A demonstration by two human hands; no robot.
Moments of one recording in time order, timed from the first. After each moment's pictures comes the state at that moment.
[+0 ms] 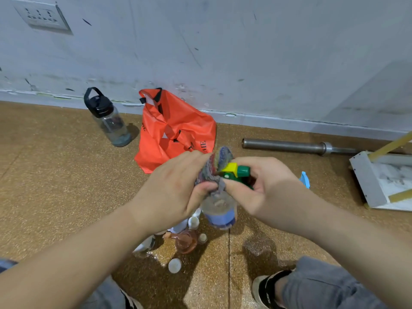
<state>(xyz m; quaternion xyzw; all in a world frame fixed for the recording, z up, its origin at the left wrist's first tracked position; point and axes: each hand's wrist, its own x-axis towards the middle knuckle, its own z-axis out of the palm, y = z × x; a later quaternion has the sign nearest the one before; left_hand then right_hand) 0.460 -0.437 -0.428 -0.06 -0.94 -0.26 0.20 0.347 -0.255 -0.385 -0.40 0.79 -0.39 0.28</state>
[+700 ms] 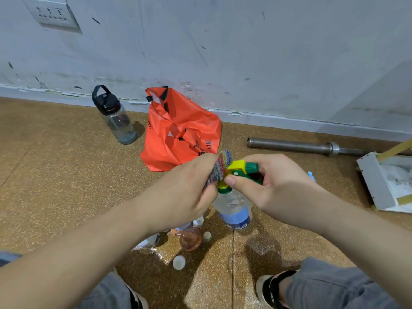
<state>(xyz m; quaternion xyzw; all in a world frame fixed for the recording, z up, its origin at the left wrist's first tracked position) 0.463 -0.435 -0.415 -0.03 -0.94 -0.33 0.09 0.345 -0.255 -0.380 -0.38 0.80 -0.37 0.29</state>
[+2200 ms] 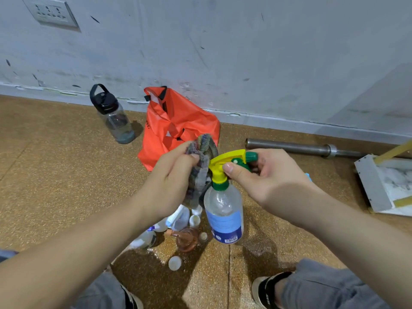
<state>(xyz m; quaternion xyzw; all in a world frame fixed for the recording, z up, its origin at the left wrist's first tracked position) 0.456 -0.430 -0.419 0.17 -0.71 -0.67 0.13 0.340 -0.261 -0.387 -0.31 0.79 -0.44 0.30</state>
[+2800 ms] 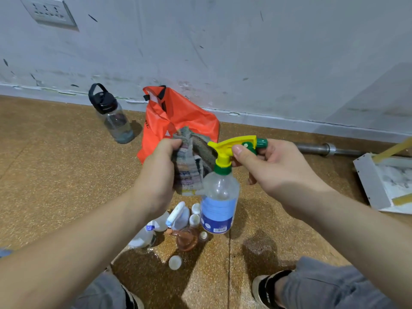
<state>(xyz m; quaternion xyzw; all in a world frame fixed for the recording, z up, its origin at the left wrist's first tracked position) 0.439 -0.436 -0.422 0.38 -0.48 -0.78 0.13 0.335 -0.268 -0.391 -0.22 0.76 -0.55 0.26</state>
